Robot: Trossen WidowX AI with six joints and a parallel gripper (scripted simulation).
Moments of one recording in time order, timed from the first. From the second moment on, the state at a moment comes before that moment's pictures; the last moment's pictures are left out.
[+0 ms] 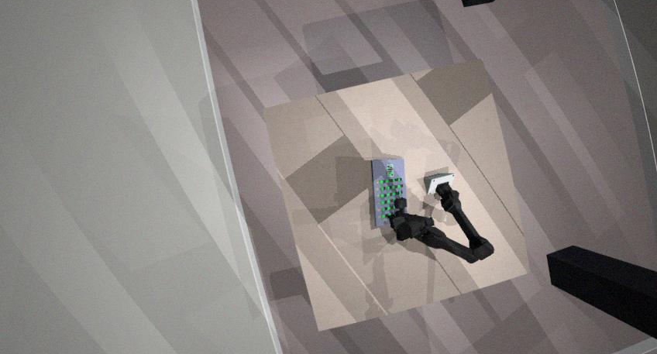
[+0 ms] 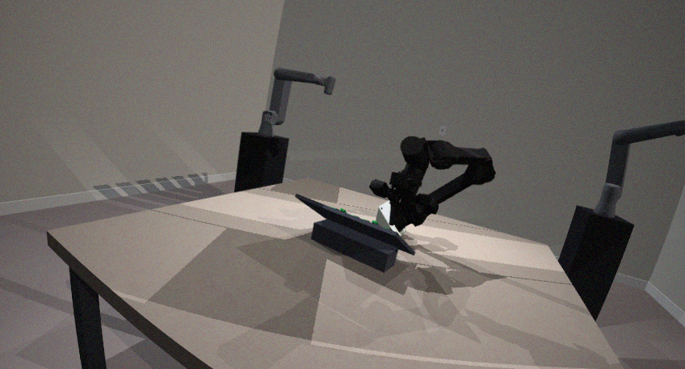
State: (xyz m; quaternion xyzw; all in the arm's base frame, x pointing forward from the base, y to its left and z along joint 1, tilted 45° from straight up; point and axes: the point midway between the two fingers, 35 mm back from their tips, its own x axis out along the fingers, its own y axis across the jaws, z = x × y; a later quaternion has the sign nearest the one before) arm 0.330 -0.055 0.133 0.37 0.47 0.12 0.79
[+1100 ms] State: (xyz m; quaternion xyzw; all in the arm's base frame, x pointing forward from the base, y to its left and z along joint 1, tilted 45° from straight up) arm 0.332 -0.050 0.127 0.37 0.47 0.12 0.79
